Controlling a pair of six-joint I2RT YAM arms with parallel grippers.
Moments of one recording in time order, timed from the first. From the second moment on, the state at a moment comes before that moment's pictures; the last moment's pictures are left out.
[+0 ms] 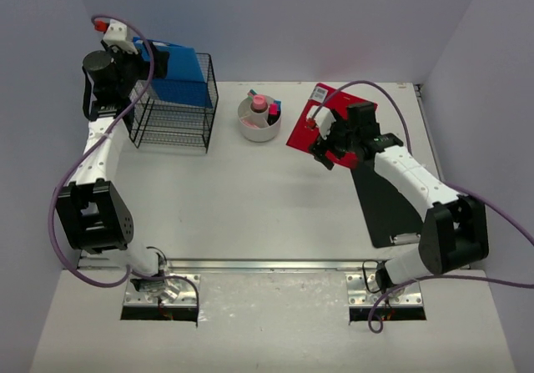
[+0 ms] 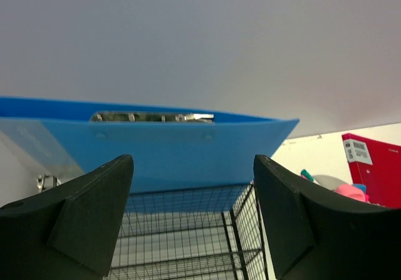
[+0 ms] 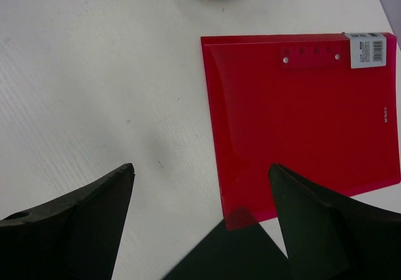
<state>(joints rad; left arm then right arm) 0.20 1.59 1.43 0.23 0.39 -0.09 0.28 1.46 1.05 -0.32 -0.36 -0.68</state>
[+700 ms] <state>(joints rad) 0.20 1.30 1.15 0.20 0.31 -0.16 0.53 1.92 1.01 0.29 0.13 -0.81</state>
